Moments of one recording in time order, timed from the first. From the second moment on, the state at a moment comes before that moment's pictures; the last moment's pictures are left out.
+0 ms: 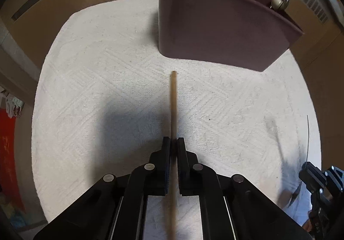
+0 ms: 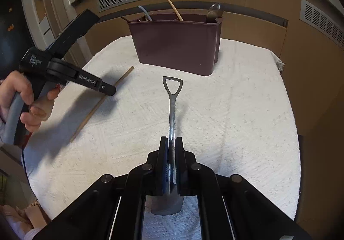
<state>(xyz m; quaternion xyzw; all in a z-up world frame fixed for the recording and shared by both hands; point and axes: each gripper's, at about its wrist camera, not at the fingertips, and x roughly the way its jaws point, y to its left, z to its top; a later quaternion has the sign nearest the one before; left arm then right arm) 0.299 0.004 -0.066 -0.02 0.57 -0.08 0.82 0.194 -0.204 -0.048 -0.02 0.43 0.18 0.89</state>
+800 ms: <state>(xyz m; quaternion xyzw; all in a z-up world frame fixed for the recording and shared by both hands) 0.276 0.012 0.193 -0.10 0.10 -0.18 0.97 0.232 -0.210 0.163 0.00 0.19 0.14 0.97</state>
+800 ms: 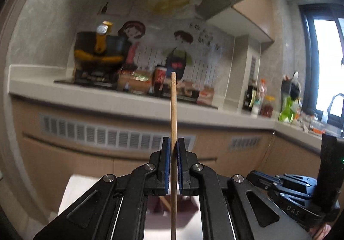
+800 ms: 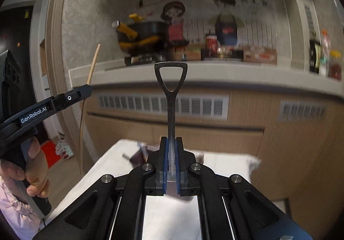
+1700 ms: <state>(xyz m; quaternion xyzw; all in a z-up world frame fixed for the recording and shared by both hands) 0.409 -0.005 0.091 -0.10 0.17 -0.17 0.96 0.354 -0.193 0.079 -0.01 0.29 0.15 0.95</state>
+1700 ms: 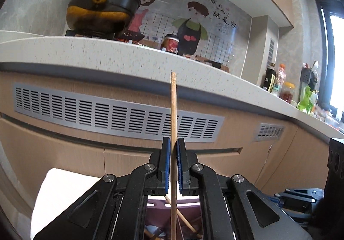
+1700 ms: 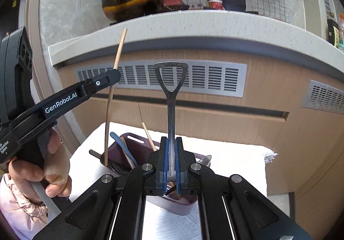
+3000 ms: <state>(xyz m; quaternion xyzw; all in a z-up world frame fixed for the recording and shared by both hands) 0.169 0.012 0.032 -0.01 0.27 -0.07 0.96 0.184 -0.211 0.034 0.02 0.31 0.03 0.95</state>
